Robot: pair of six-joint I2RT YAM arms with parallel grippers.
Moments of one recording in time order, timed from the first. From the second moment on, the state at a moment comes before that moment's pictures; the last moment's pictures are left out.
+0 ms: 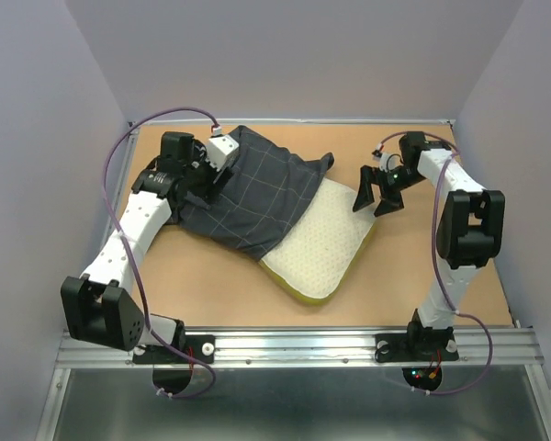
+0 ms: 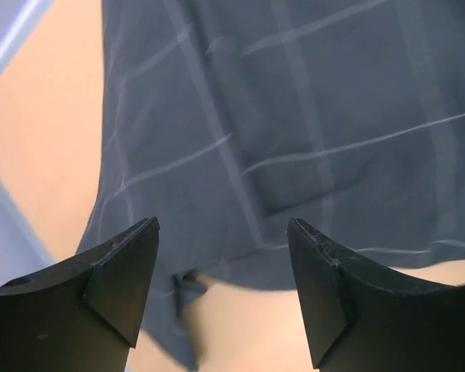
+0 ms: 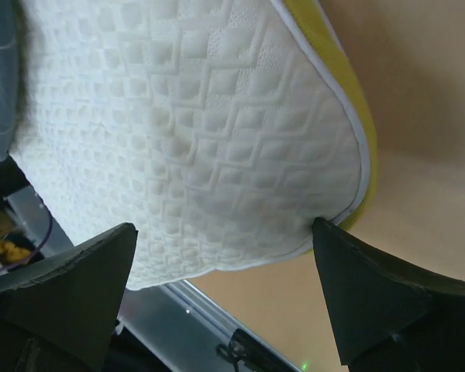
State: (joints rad) left arm -0.26 1.34 1.26 -0.60 0.19 0.51; right arm -0.01 1.92 1.57 -1.05 -0.64 -0.09
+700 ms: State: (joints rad) left arm -0.19 1.63 1.29 -0.54 0.01 0.58; right arm 0.01 2.03 1.43 -1.00 -0.80 0.02
